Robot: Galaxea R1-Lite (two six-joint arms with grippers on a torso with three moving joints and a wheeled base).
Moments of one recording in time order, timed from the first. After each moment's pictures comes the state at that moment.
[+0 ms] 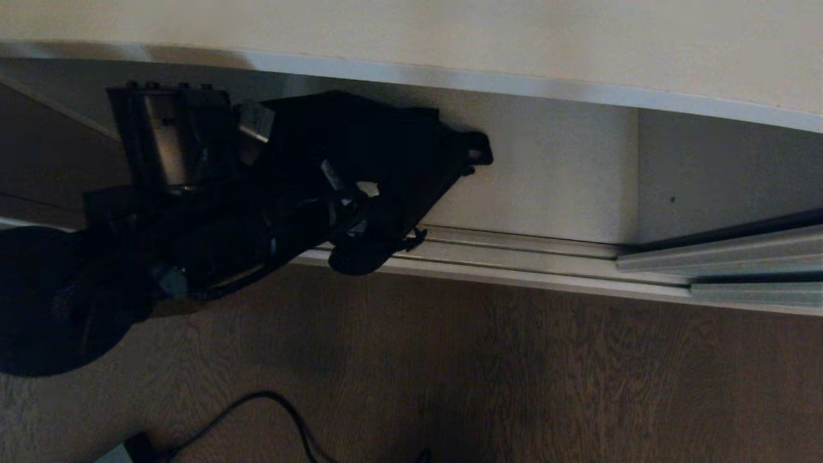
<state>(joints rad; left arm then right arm) -0.58 1.56 -1.04 -0.48 0.04 -0.67 0.00 0.00 0.00 0.00 0.00 0.02</state>
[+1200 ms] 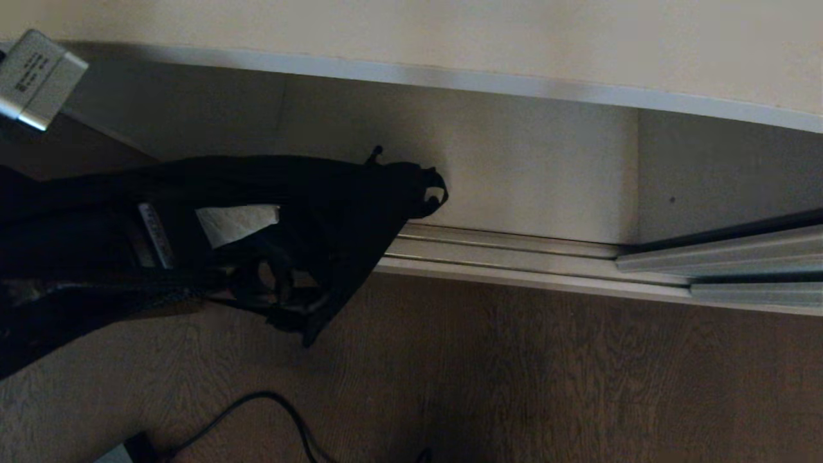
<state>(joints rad) -0.68 1.12 -0.92 -0.13 0.17 -0.27 0.00 0.00 0.00 0.00 0.00 0.02</state>
